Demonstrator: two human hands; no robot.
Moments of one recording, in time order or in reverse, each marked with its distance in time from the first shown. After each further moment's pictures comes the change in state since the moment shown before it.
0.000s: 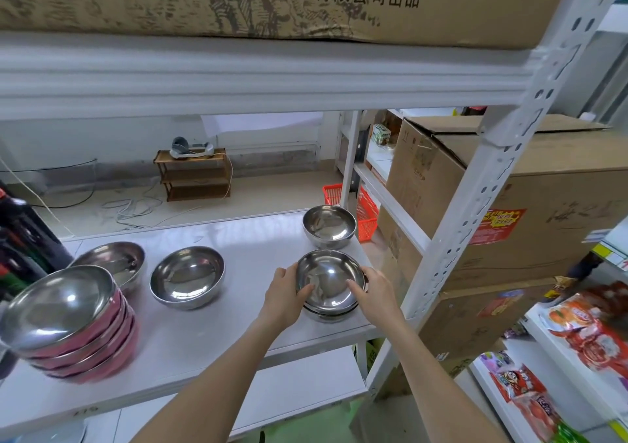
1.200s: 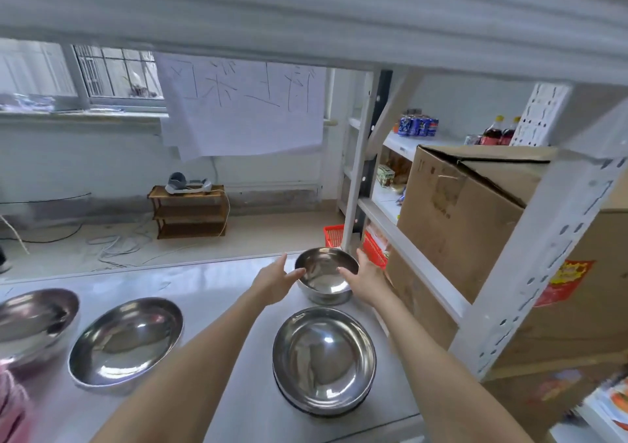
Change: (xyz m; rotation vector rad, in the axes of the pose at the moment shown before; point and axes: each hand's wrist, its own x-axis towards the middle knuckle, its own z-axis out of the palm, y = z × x) left_hand 0.185 -0.014 -0.002 0.085 -0.071 -0.102; right_hand 0.193 0.016 0.021 -0.065 -0.047 0.035
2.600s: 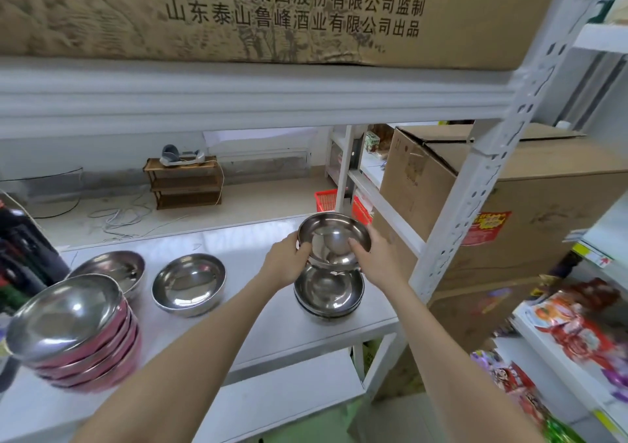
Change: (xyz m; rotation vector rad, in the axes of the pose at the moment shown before) left_hand -0.162 0.042 -0.048 -0.149 0.046 0.171; right_hand -0.175 -0.064 -0.061 0.164 0.155 -0.048
